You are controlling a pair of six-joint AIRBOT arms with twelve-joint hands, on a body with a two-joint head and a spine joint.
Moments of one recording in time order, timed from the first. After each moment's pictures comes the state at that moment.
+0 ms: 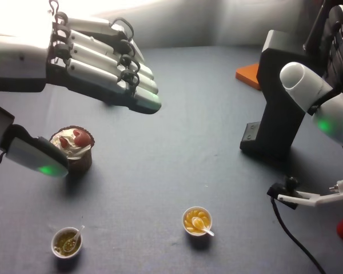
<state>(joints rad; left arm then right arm) 0.14 -0.51 1.35 1.48 -1.20 -0.38 -0.68 -1.31 1.04 0.72 1.59 -0.06</state>
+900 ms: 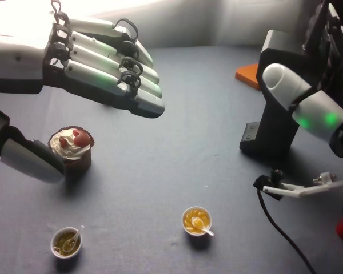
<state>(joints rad) 0.15 -0.53 1.37 1.45 -1.26 -0.38 -0.64 -1.37 1.11 0.72 1.56 -0.05</state>
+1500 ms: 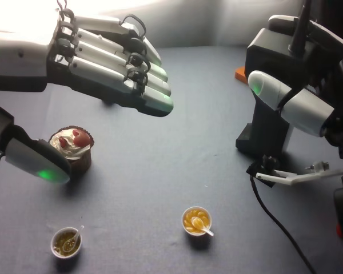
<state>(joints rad) 0.15 -0.54 1.36 1.42 -1.27 -0.39 -0.61 -1.40 1.16 0.71 1.58 -0.04</state>
